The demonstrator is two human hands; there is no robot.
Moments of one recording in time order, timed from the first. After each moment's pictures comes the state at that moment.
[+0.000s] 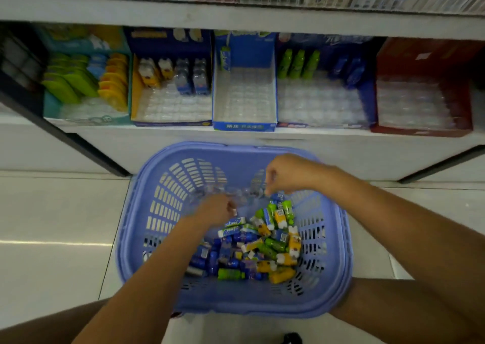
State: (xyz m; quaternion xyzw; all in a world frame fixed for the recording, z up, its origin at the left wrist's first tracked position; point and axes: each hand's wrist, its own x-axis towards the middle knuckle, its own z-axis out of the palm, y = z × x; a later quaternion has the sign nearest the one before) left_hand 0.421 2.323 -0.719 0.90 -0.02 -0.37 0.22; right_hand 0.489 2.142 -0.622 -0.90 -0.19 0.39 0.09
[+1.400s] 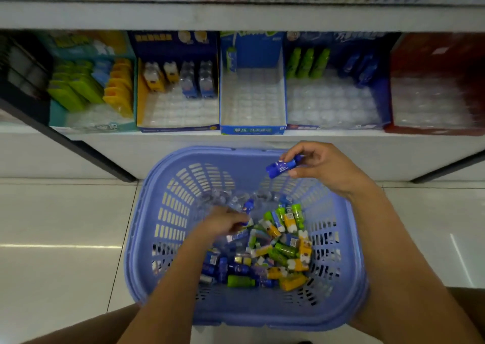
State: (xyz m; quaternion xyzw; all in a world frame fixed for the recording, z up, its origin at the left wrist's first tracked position) left_hand 0.406 2.338 -0.755 0.71 0.22 -0.37 0.56; right_hand 0.482 2.105 -0.631 -0.75 -0.09 0.26 0.61
